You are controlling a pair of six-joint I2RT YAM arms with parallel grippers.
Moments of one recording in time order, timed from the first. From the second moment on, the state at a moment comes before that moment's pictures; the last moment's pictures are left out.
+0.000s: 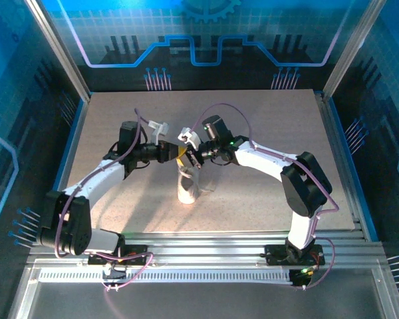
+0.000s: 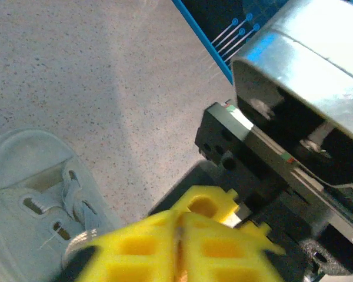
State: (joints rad) left arm -0.18 1.38 0.82 0.01 0.87 -0.30; right arm 0.67 1.83 1.30 -0.16 -0.70 -0.09
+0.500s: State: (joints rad) left arm -0.18 1.38 0.82 0.00 0.84 -0.28; right arm 0.57 1.70 1.13 -0.09 -0.73 0.08
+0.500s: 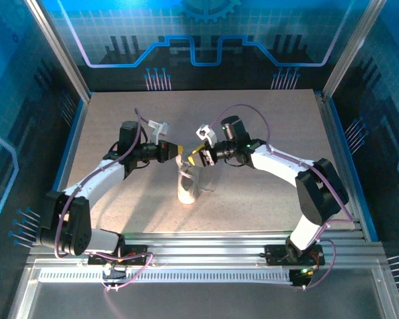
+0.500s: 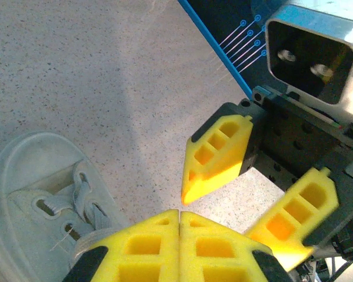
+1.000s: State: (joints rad) left arm -0.19 1.37 0.82 0.00 0.84 -0.24; right arm 0.57 1.95 1.38 -0.31 -0.69 0.13
